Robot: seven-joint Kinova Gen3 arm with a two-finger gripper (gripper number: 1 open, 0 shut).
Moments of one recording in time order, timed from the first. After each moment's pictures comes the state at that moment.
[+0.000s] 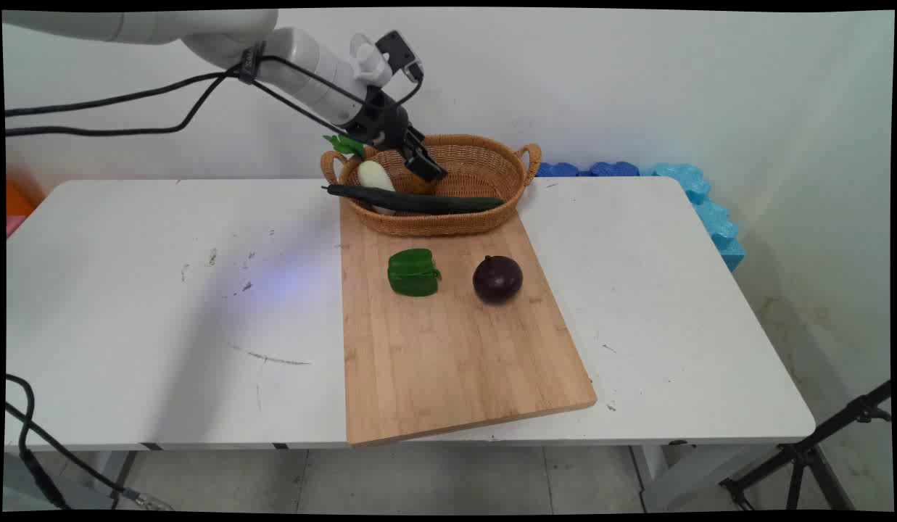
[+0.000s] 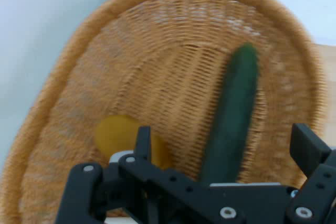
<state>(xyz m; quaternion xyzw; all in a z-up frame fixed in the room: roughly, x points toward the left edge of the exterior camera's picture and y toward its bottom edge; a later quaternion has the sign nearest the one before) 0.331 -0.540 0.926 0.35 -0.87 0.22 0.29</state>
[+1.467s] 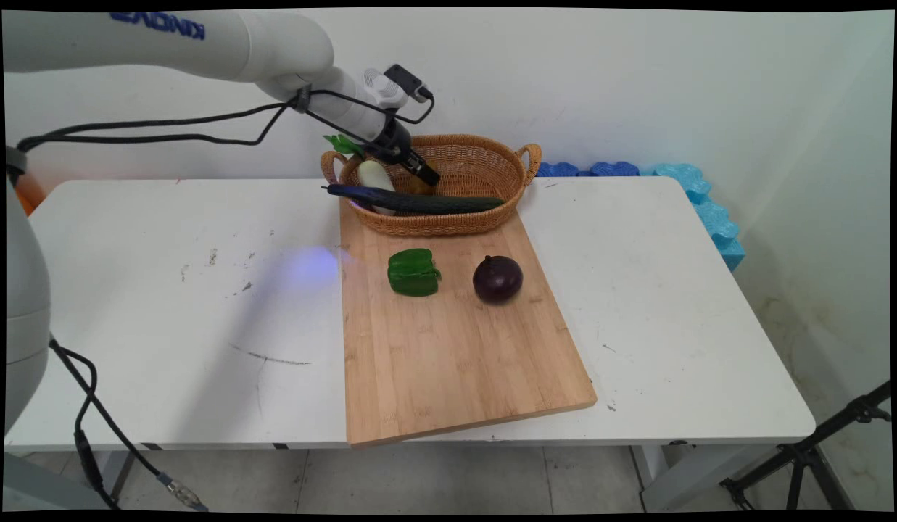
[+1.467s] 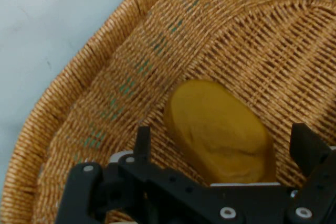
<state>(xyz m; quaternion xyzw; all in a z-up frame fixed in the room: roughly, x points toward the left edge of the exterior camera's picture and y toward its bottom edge) 0.343 -0.616 0.847 0.48 -0.82 0.22 0.24</state>
